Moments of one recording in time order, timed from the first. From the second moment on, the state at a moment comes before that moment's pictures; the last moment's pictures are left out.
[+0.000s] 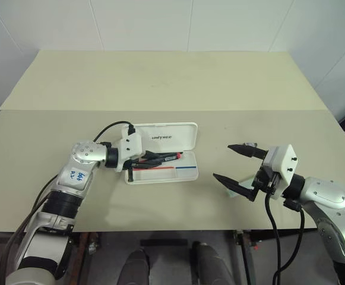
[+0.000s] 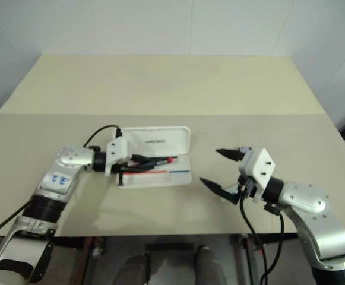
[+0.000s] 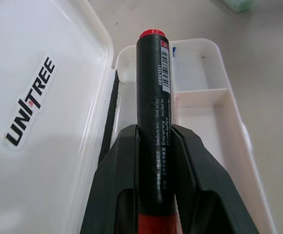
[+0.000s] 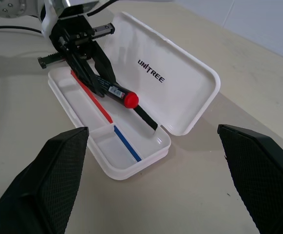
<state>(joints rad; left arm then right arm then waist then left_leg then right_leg) -0.64 0.56 -0.17 0.29 -0.11 0.03 -1.10 -0.08 -0.68 -0.13 -0.51 0.47 0.31 0.81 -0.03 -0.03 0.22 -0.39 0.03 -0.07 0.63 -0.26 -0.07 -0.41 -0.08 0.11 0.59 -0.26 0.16</state>
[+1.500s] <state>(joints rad) -0.37 0.72 0.06 -0.27 -0.48 0.41 -1.18 0.01 -0.87 -0.30 -0.30 0.51 0.34 0.97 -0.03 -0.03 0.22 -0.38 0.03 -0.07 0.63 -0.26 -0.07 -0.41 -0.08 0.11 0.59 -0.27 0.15</state>
